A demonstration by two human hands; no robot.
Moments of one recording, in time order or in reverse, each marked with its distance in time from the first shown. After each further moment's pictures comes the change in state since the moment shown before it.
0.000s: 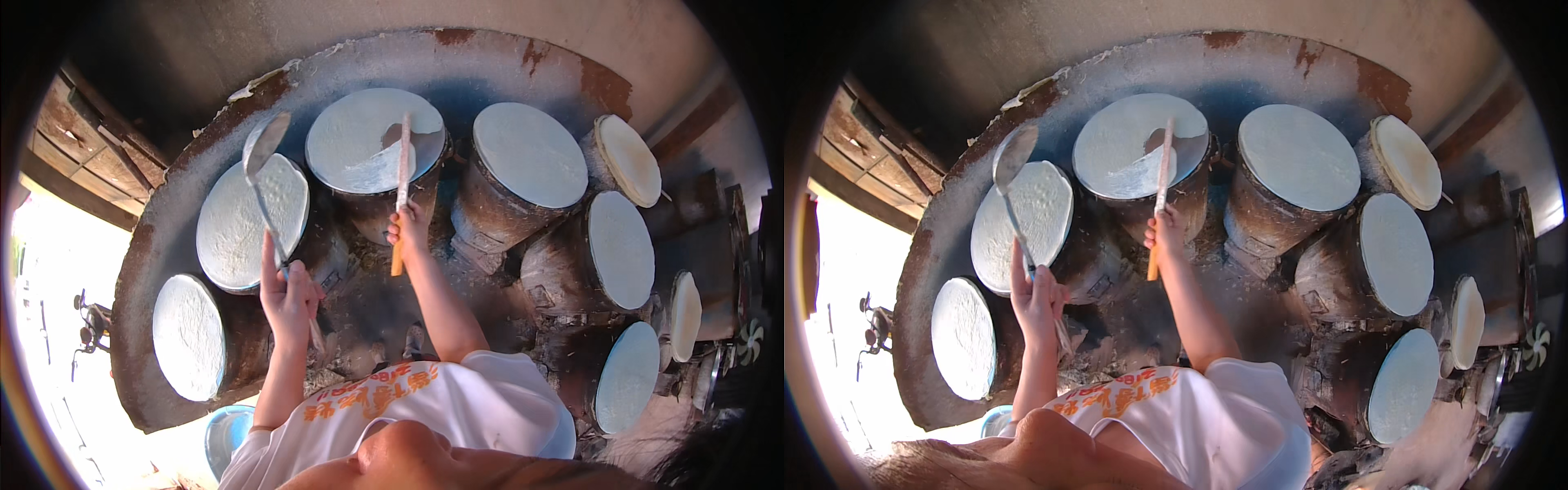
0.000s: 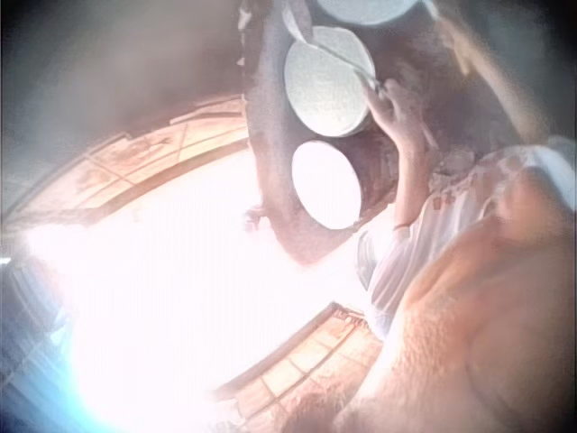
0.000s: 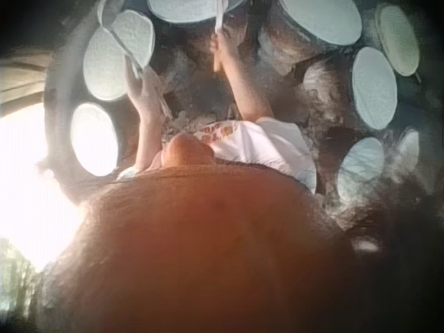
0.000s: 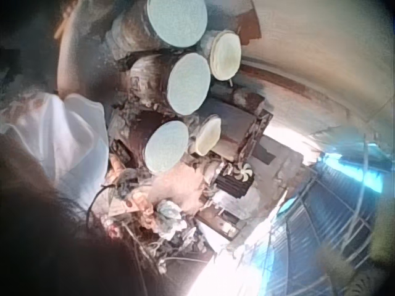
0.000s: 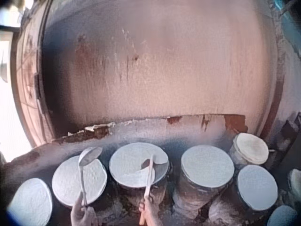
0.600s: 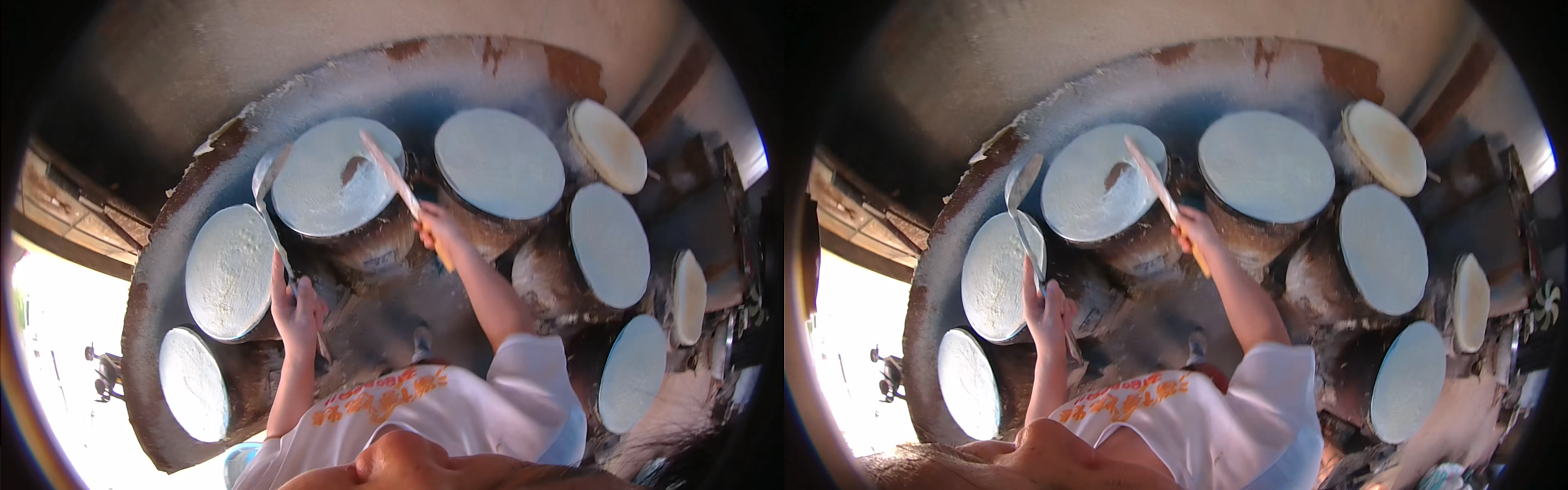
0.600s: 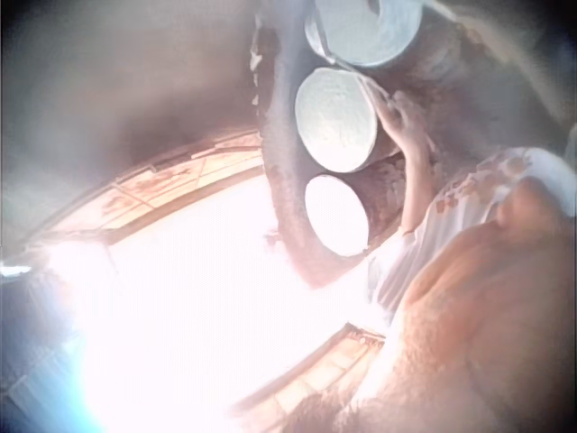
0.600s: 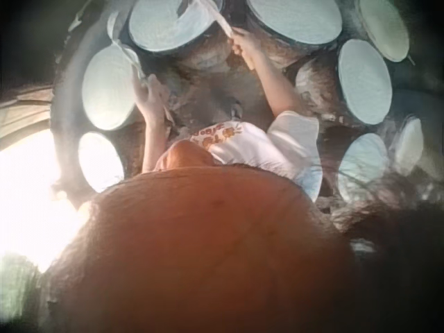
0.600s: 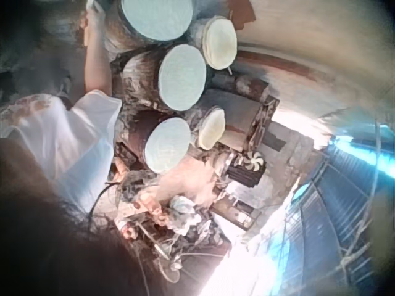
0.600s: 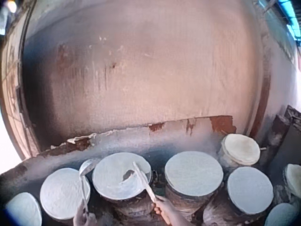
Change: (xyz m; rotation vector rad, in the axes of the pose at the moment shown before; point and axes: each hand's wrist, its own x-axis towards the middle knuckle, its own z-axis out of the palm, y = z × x) left_hand 0.051 -0.029 0.085 0.055 -0.107 0.027; right_hand 0.063 -0.142 -0.090 -0.390 -0.092 0.186
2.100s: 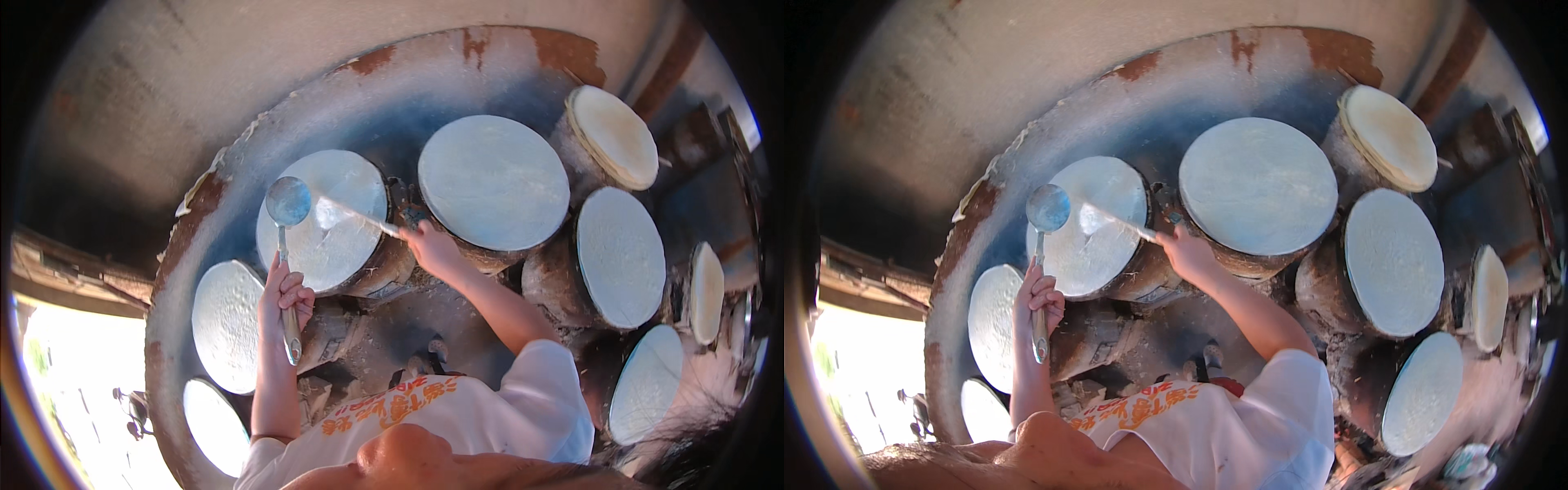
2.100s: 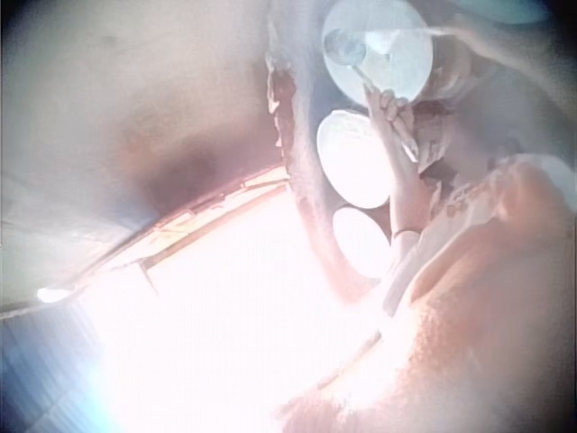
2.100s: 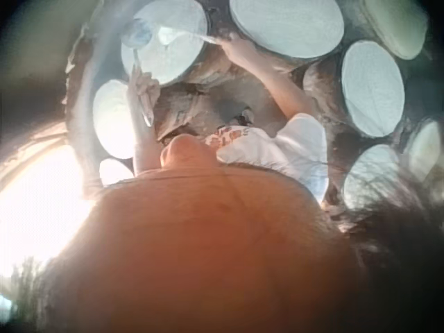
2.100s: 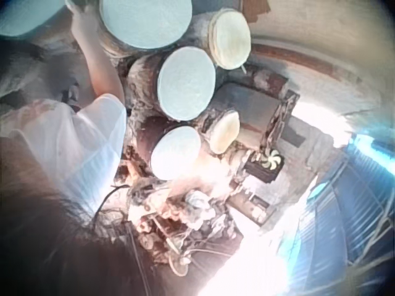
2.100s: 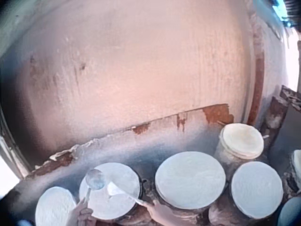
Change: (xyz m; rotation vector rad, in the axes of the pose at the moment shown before) left_hand 0.148 -0.007 0.039 -0.859 -0.019 -0.734; right_hand 0.036 -0.028 -0.016 -1.363 0.148 -0.701
